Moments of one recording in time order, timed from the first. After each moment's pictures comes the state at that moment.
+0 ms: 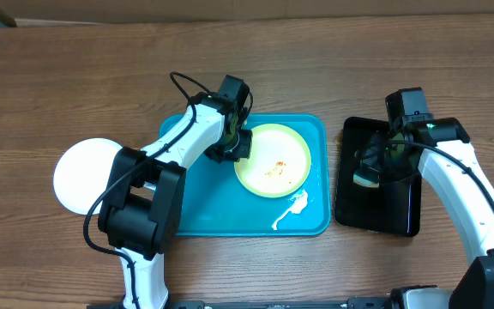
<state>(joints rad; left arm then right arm) -0.39 2.06 1.43 -0.88 0.12 -0.27 0.09 1.52 1.11 -0.98 -0.05 0.53</state>
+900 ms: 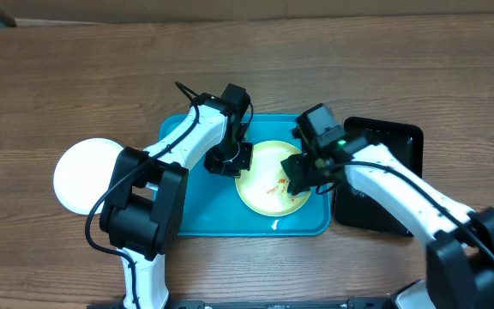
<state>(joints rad) -0.41 2.06 1.43 -1.02 0.20 -0.28 0.52 1.68 1.11 -0.75 -0.16 0.36</state>
